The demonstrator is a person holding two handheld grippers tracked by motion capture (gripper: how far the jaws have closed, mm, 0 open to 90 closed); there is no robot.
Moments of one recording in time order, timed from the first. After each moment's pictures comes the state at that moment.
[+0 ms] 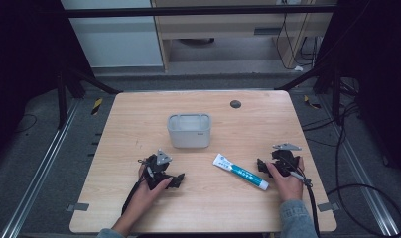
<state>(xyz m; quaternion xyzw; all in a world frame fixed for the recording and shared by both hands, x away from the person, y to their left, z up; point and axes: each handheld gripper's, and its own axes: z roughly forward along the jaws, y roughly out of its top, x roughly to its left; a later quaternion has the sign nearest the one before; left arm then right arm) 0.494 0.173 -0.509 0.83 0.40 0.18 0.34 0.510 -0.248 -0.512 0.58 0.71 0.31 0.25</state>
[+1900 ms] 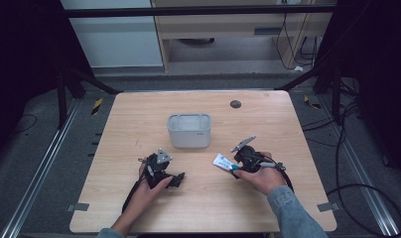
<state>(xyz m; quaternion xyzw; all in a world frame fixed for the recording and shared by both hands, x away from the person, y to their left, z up) 0.498 0.172 -0.509 0.83 0.40 0.17 0.34 0.501 -0.139 -0.453 0.38 0.89 0.22 0.12</state>
